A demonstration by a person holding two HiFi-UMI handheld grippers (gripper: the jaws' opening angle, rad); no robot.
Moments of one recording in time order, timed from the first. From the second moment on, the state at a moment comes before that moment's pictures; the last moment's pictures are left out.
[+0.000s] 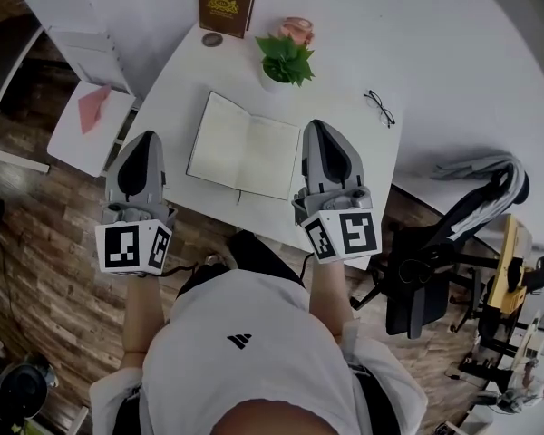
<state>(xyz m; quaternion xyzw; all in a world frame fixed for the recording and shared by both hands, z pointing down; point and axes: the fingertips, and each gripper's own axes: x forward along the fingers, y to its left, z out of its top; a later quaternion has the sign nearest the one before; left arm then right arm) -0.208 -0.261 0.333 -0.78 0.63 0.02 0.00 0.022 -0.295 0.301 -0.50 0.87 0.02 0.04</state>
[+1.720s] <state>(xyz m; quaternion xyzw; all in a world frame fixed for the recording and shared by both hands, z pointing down) -0.166 -0.281 0.553 -0.75 0.59 -0.05 -0.30 0.011 -0.359 0.360 -0.43 0.90 -0.03 -0.02</state>
